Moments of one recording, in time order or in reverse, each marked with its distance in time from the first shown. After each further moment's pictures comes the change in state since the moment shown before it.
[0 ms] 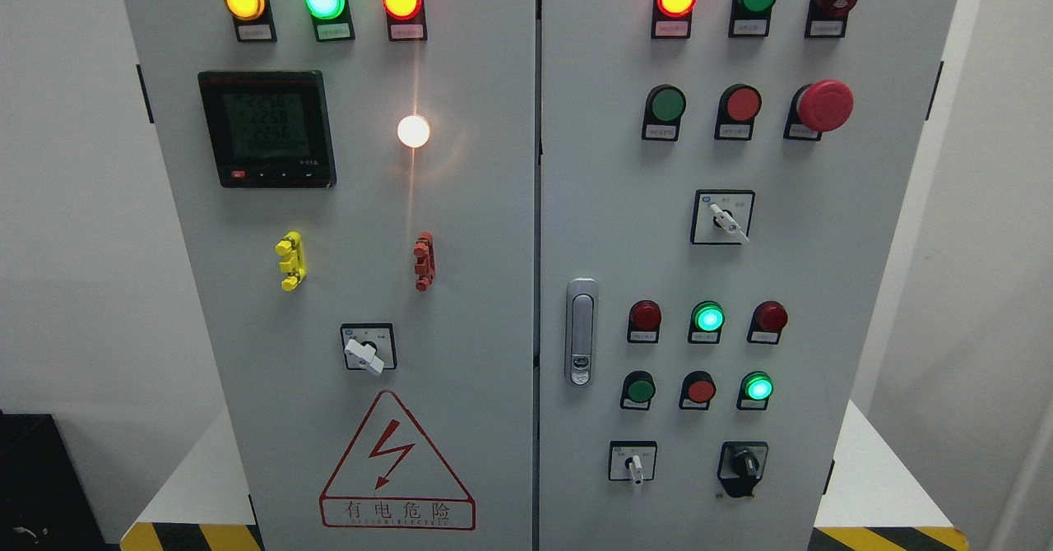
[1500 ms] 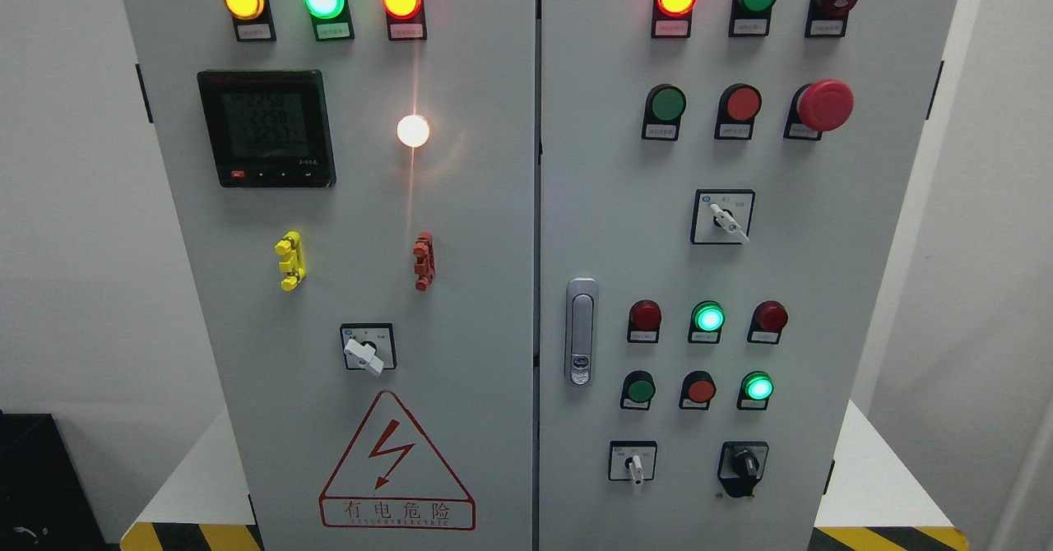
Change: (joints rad) left arm 0.000 0.000 0.000 0.000 0.000 0.000 0.000; right arm 0.063 -0.023 -0.002 -0.576 0.533 0.243 -0.014
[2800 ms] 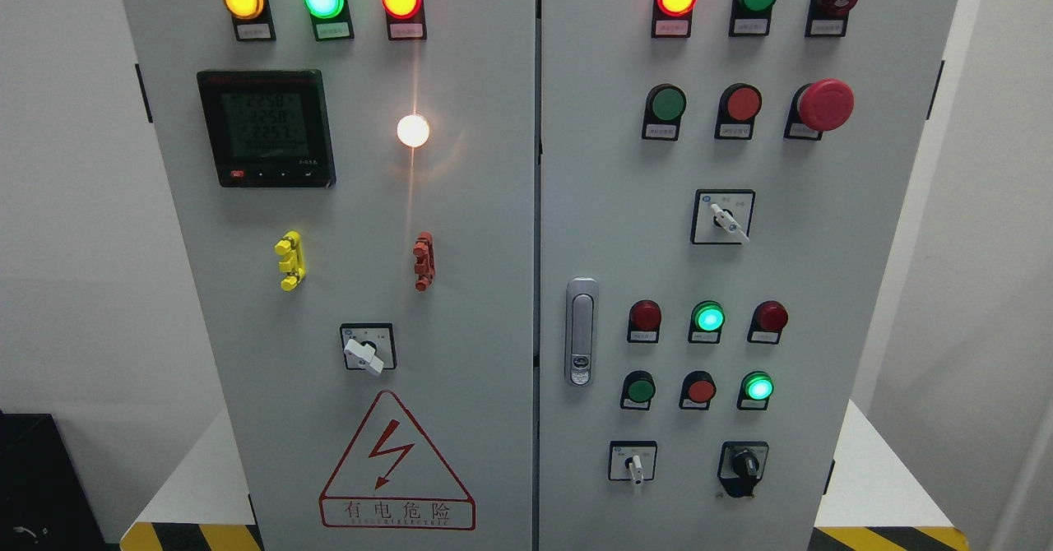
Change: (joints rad) left arm 0.000 0.000 0.000 0.000 0.000 0.000 0.000; right arm -0.129 -0.013 -0.071 -0.882 0.571 0.160 0.144
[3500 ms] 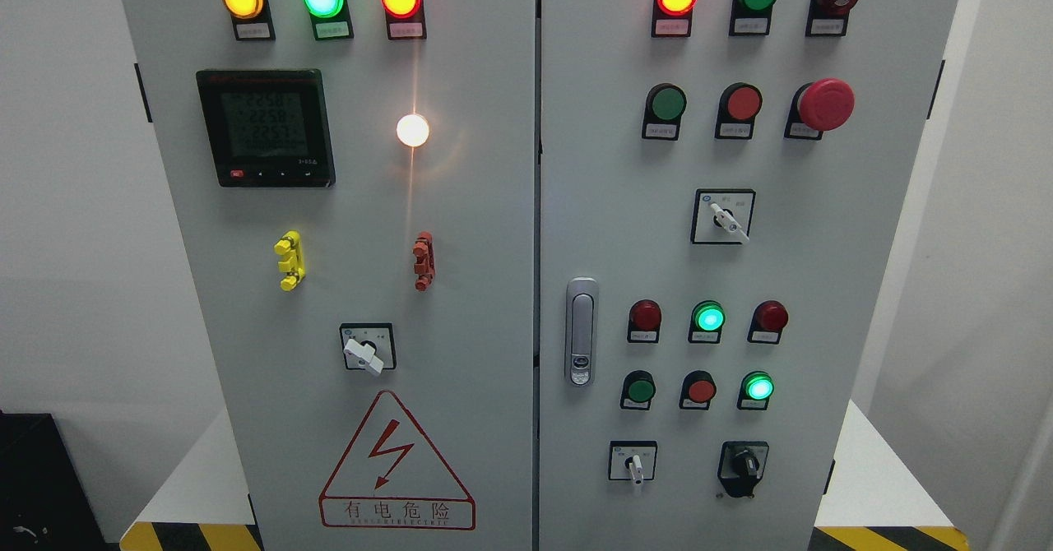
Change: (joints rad) left arm 0.000 0.000 0.000 0.000 0.000 0.000 0.000; right arm -0.194 0.007 -0.017 -0.120 0.139 0.045 0.112
